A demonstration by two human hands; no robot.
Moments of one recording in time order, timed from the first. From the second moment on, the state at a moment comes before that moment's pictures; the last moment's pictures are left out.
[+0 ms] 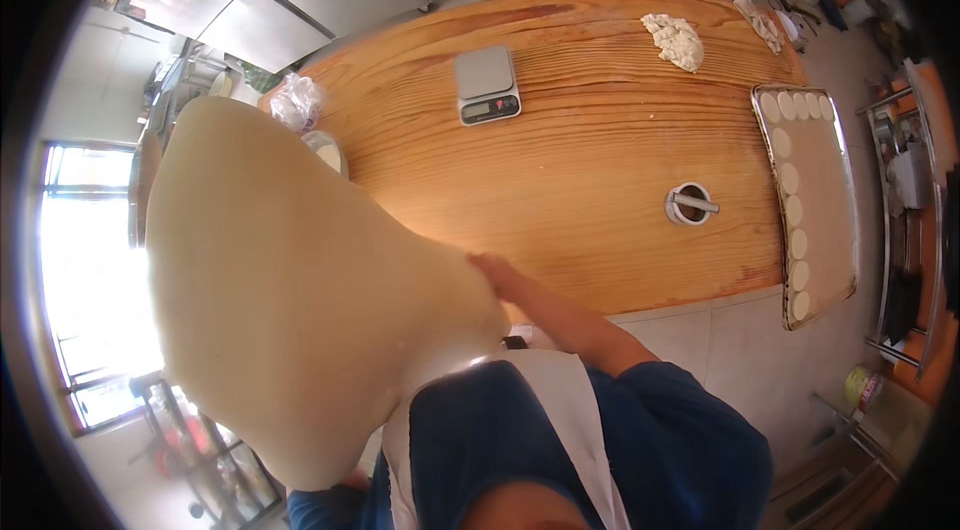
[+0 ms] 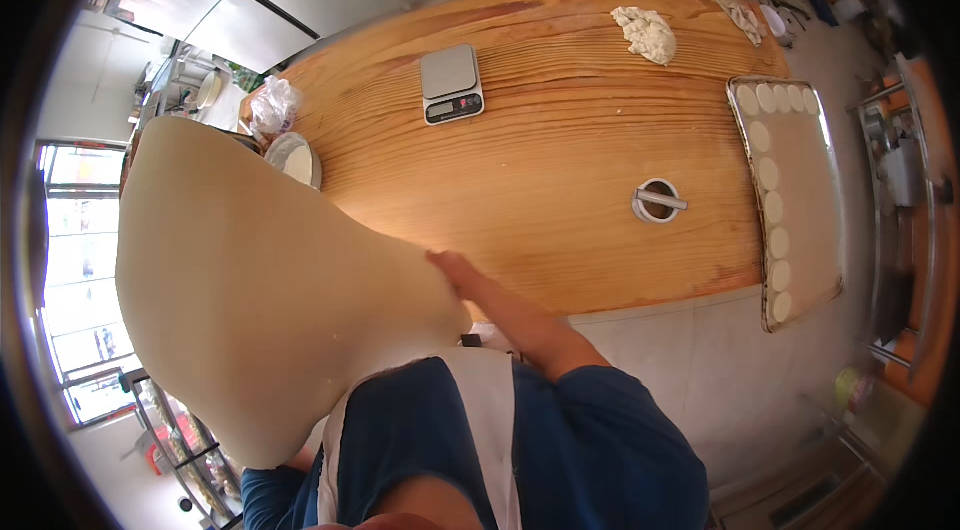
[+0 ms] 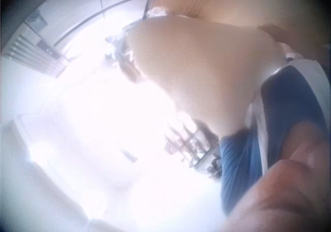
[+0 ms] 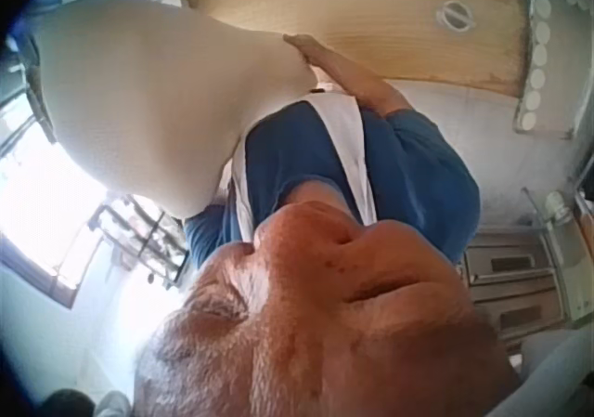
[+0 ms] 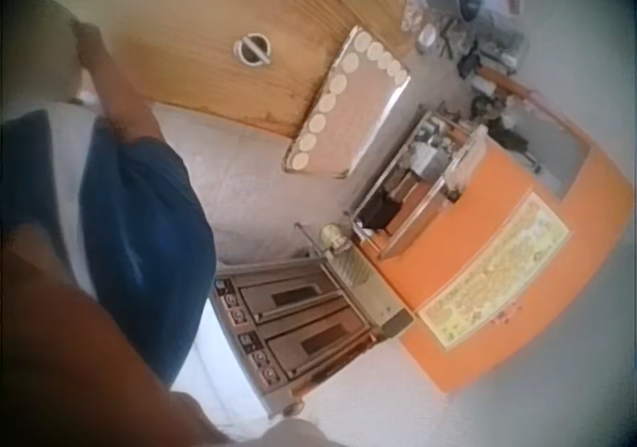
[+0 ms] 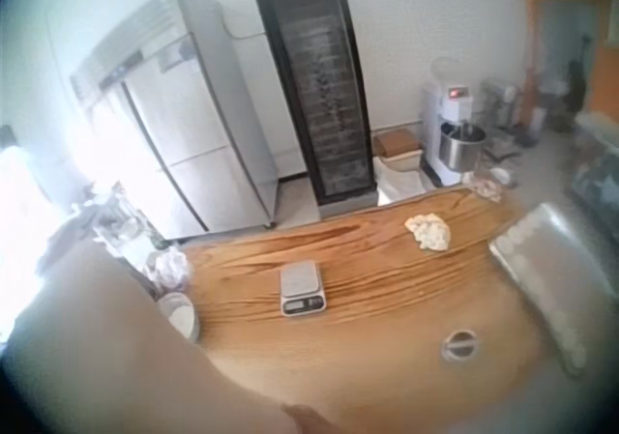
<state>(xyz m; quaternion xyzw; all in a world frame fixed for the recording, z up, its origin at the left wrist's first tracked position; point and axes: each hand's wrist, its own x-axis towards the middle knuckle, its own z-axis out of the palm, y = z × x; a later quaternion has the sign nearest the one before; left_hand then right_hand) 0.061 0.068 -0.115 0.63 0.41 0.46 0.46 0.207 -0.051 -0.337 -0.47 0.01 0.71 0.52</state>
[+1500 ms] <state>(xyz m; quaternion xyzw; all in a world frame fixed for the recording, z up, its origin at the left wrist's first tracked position) -0.058 0.089 -0.343 0.52 0.67 0.17 0.51 0.188 0.034 -0.393 -0.78 -0.55 0.09 0.26</state>
